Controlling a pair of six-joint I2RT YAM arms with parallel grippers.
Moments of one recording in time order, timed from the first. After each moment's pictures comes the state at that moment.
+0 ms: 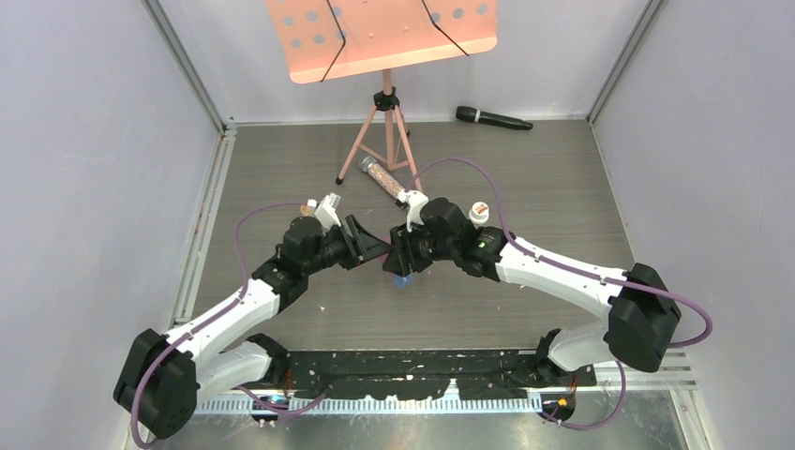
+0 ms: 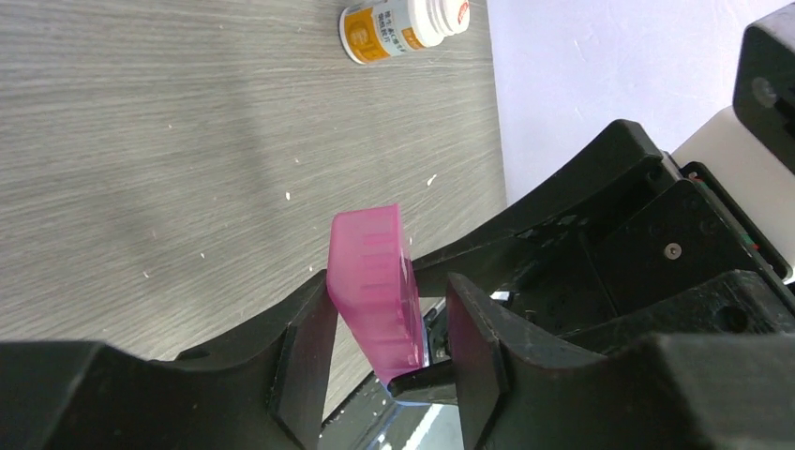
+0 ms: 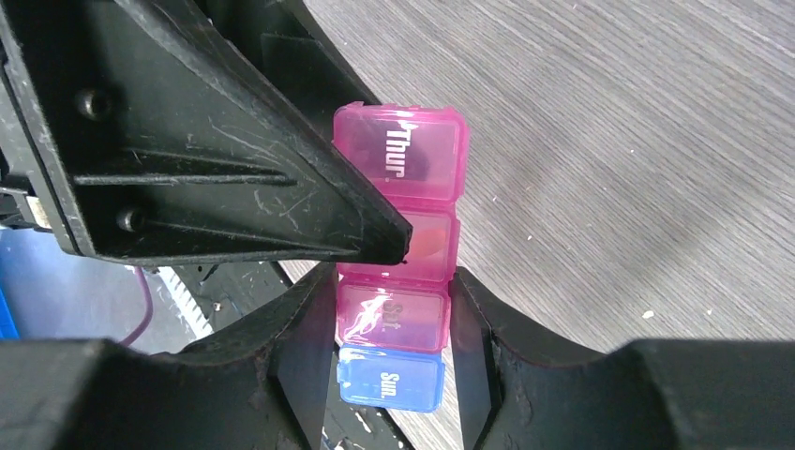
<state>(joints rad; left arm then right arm) -0.56 1.01 0.51 0.17 0.34 -0.97 0.90 1.38 0.97 -0.21 -0.20 0.42</state>
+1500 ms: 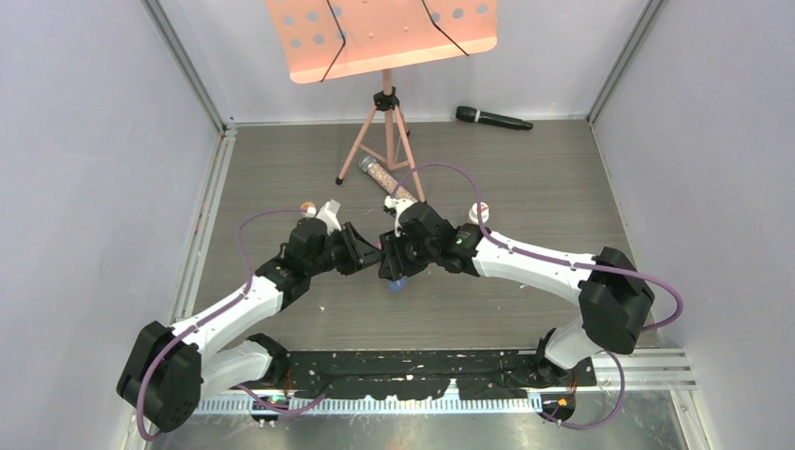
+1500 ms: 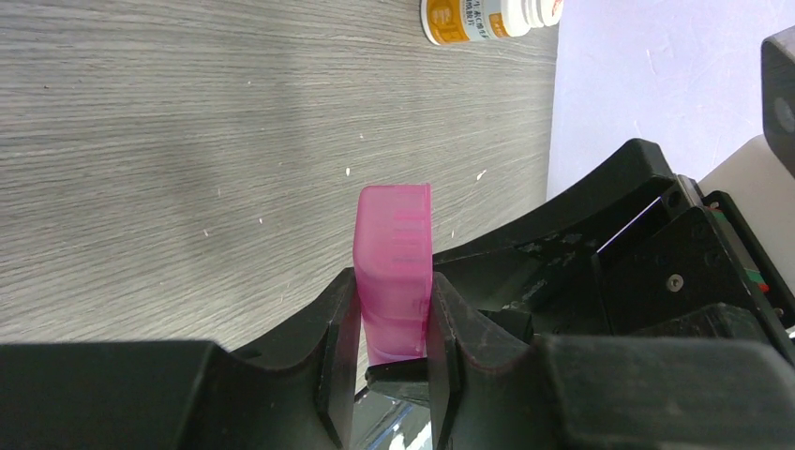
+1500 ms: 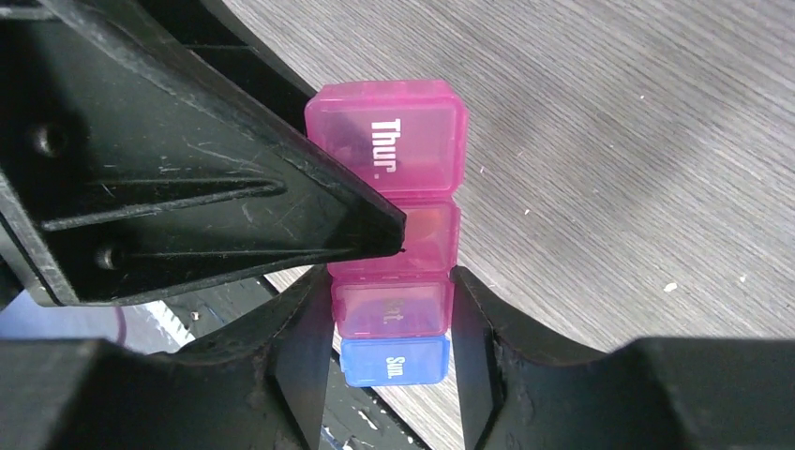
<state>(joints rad) -0.55 1.06 0.51 0.07 0.31 -1.01 0.94 1.52 1.06 -0.31 -0.12 0.49</state>
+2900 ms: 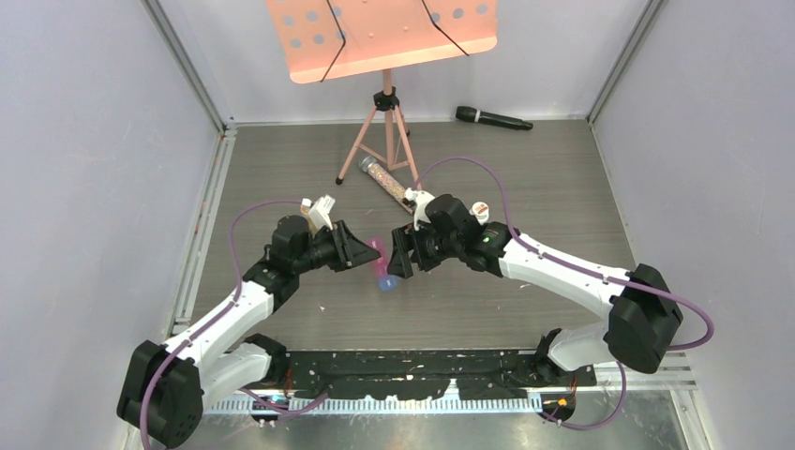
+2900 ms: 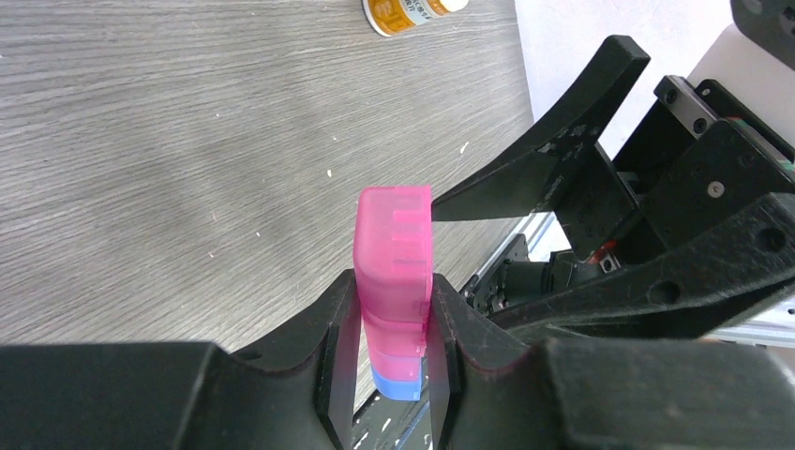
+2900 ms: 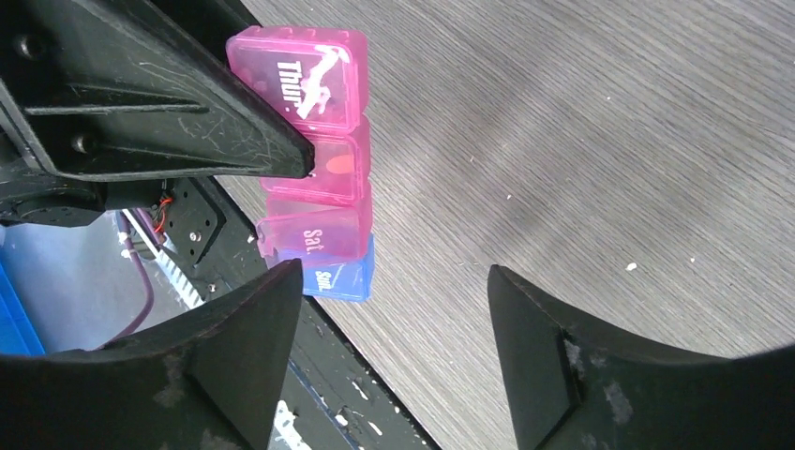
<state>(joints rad) -0.43 0.98 0.48 0.11 0.52 -0.81 0.85 1.37 0.98 -0.31 -0.23 0.44</state>
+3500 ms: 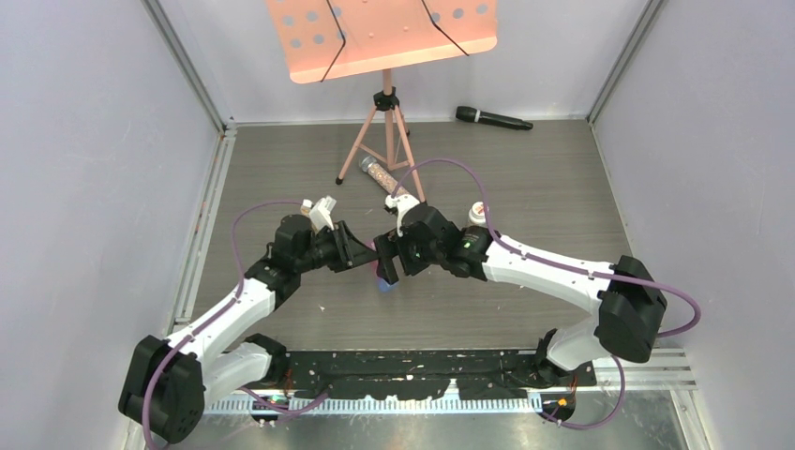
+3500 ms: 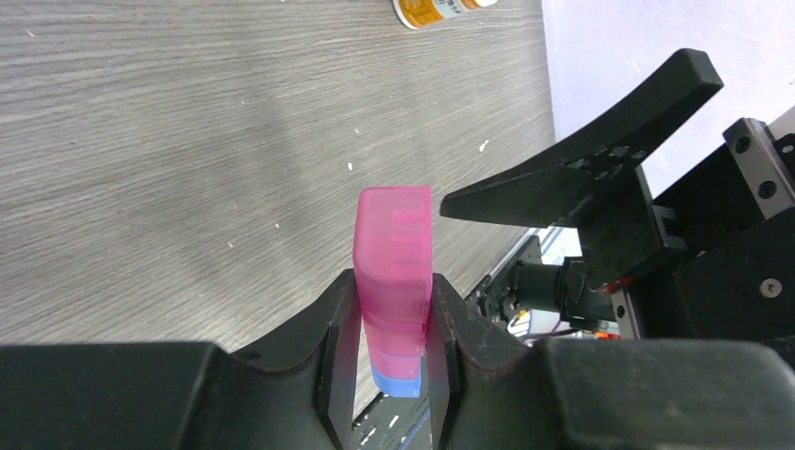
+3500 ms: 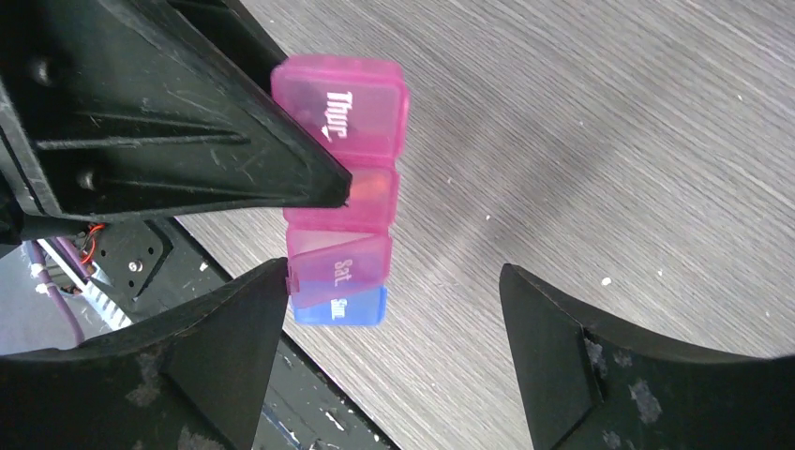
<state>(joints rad) -0.43 1.01 0.49 0.07 0.50 -0.80 0.98 1.45 1.06 -0.34 -0.02 0.41</state>
